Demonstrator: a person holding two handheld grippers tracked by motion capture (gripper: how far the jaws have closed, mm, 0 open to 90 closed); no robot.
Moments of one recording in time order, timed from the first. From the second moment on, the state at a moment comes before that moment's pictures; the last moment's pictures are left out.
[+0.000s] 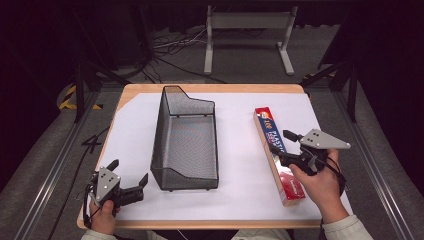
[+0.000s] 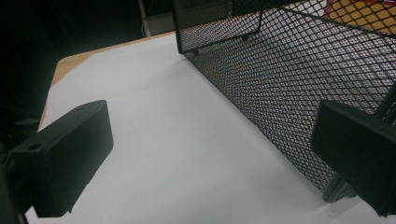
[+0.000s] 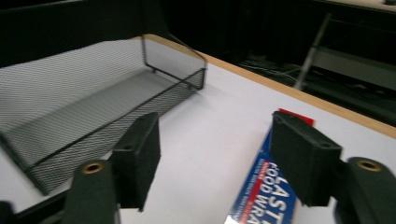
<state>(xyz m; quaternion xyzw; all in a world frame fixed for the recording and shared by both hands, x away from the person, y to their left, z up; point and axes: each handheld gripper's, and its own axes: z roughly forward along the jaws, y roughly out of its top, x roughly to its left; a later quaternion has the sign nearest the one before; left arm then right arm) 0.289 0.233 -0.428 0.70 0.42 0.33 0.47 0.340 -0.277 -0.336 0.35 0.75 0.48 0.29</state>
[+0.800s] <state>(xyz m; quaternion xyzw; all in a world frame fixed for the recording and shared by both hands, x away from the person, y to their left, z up) 0.290 0.233 -0.428 0.70 0.43 0.33 0.47 0.380 -0.264 -0.333 0.47 0.74 0.40 0.27</state>
